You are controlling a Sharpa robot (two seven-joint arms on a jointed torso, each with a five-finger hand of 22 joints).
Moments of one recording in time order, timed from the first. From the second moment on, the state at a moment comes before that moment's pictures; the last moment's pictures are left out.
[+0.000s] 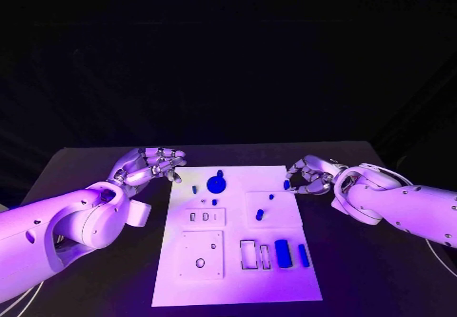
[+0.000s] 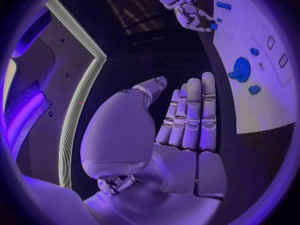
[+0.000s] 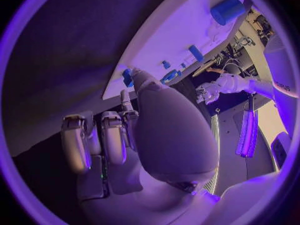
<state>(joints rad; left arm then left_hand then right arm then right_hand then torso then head) 1.16 -0.96 -0.01 1.62 -0.17 -0.30 0.38 1.35 -0.20 0.48 0.10 0.17 0.90 0.20 0.26 0.21 1.11 0.13 0.16 0.12 1.09 0.05 0.90 0.66 0.17 0.98 0.15 0.74 0.46 1.18 -0.96 -0.11 1.39 -1.26 -0.36 0.01 1.51 -0.24 0.23 0.25 0.20 0.94 0.16 0.15 0.34 1.47 0.07 1.49 1.31 1.47 0.00 1.57 1.31 0.01 1.47 0.11 1.57 1.31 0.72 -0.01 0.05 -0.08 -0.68</state>
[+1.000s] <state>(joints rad) 1.16 -0.96 -0.01 1.62 -0.17 -0.30 0.38 1.35 -0.20 0.48 0.10 0.17 0.90 0.20 0.26 0.21 1.11 0.13 0.16 0.12 1.09 0.05 0.90 0.66 0.17 0.98 0.15 0.74 0.46 1.17 -0.92 -0.11 1.36 -1.26 -0.38 -0.03 1.50 -0.20 0.27 0.28 0.22 0.98 0.15 0.16 0.34 1.47 0.07 1.52 1.31 1.47 0.00 1.57 1.31 0.01 1.47 0.11 1.57 1.31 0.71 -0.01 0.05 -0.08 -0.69</state>
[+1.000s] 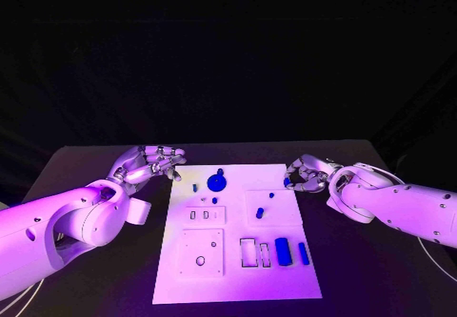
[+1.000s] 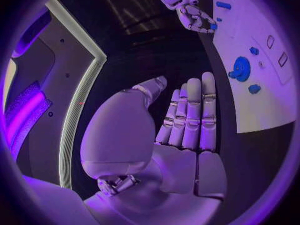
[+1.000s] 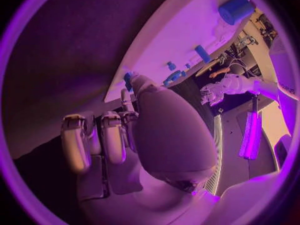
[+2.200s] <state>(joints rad) 1.16 -0.96 -0.01 1.62 -0.17 -0.30 0.38 1.35 -0.20 0.48 0.10 0.17 0.90 0.20 0.26 0.21 1.11 0.13 0.17 0.12 1.09 0.06 0.90 0.66 0.17 0.98 0.15 0.75 0.47 1.17 -0.91 -0.11 1.35 -1.27 -0.40 -0.06 1.46 -0.19 0.30 0.28 0.22 1.04 0.12 0.19 0.35 1.47 0.05 1.55 1.31 1.47 -0.03 1.57 1.31 0.01 1.47 0.08 1.57 1.31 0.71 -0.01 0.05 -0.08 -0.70</state>
